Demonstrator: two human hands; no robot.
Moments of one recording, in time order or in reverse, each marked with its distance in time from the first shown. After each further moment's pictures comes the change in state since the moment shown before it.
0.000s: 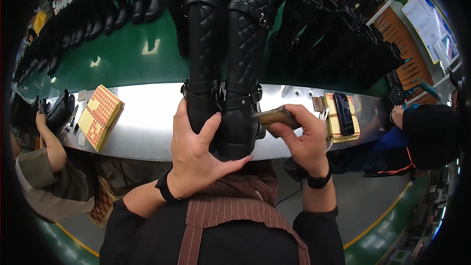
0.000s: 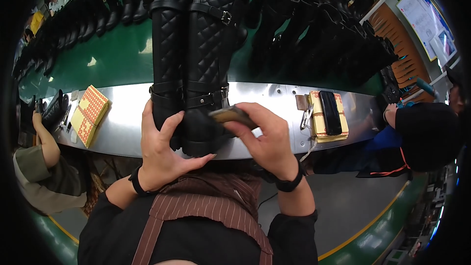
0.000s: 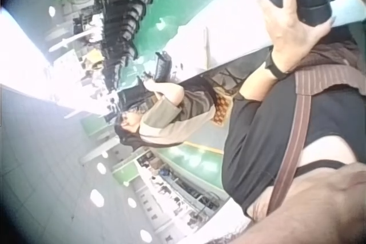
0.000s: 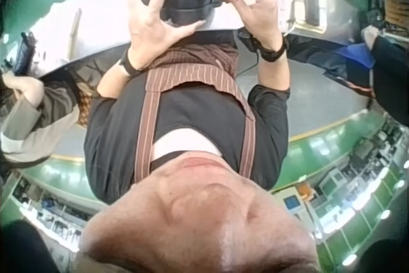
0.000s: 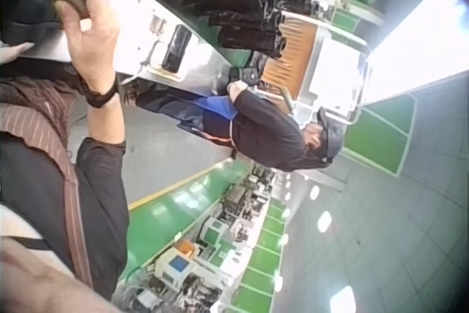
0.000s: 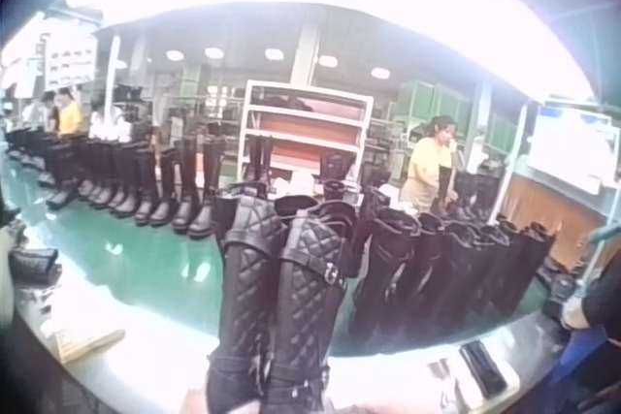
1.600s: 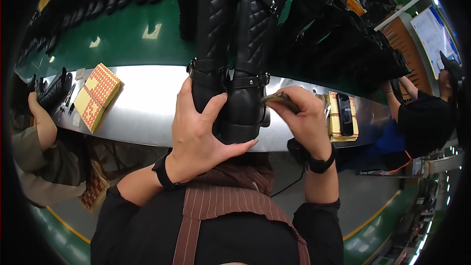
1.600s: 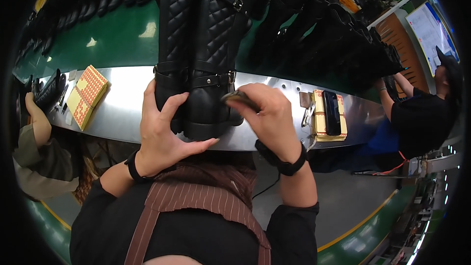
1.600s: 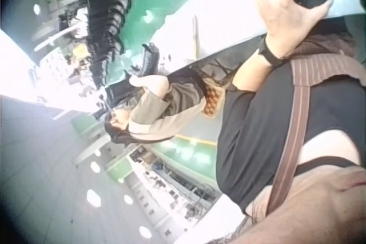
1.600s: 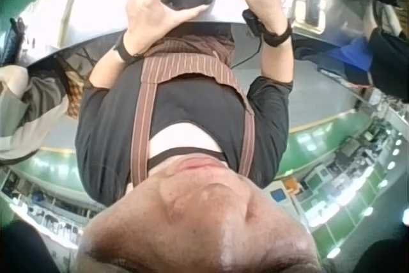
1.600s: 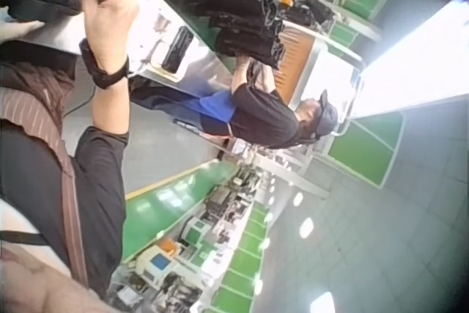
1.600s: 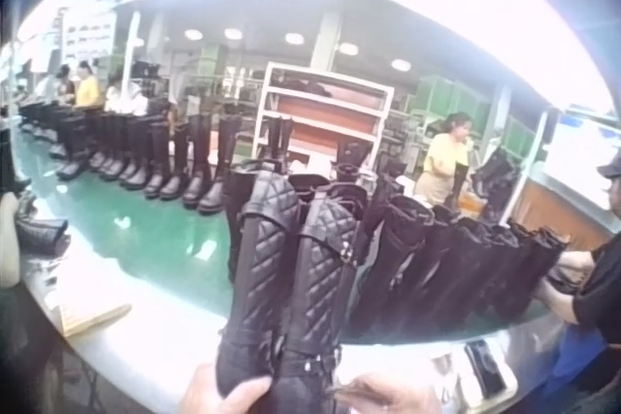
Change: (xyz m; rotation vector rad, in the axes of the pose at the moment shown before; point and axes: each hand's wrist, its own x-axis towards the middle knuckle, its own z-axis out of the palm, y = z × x) left_hand 0.004 -0.006 -0.003 -0.005 0.053 -0.048; right_hand 0.031 0.005 0.012 -0.237 -0.085 -0.085
